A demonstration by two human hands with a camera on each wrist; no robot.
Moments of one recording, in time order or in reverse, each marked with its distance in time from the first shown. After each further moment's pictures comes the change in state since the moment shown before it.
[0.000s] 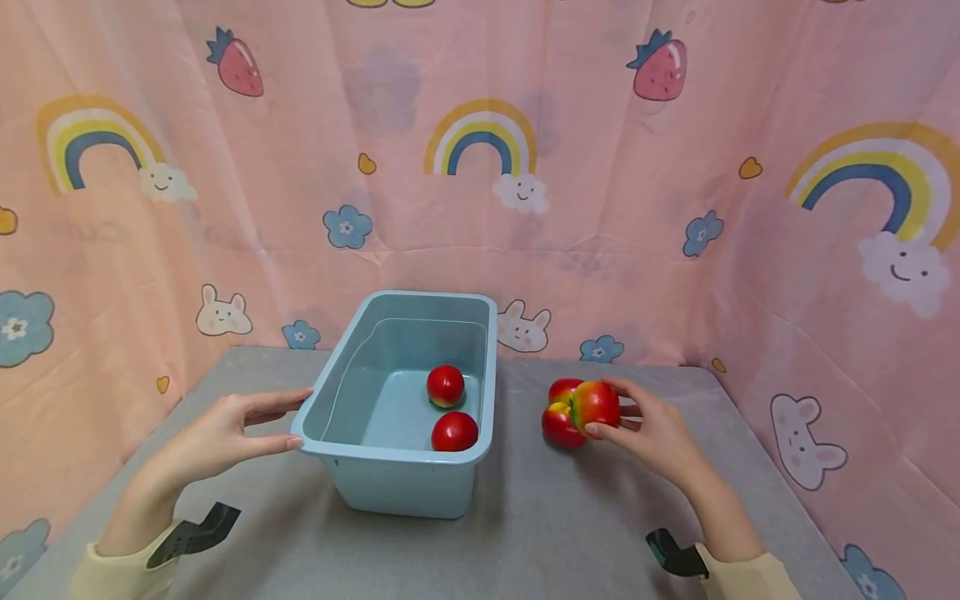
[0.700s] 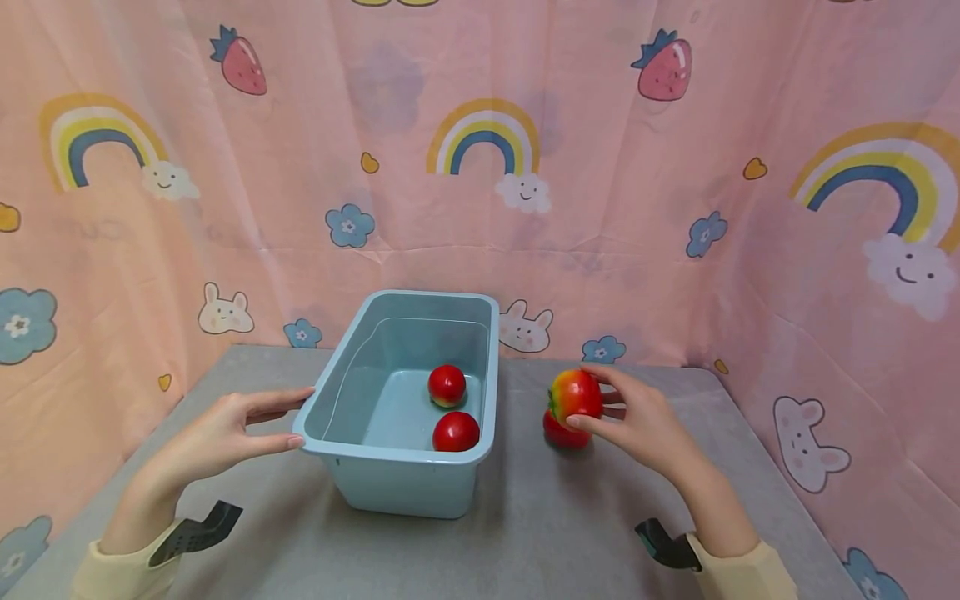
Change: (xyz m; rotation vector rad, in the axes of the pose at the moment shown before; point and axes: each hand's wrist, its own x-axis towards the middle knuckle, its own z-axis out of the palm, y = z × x) left_hand -0.001 0.000 0.000 0.008 0.009 -0.009; right_hand 0.008 -0.041 -0.008 -0.029 0.010 -0.112
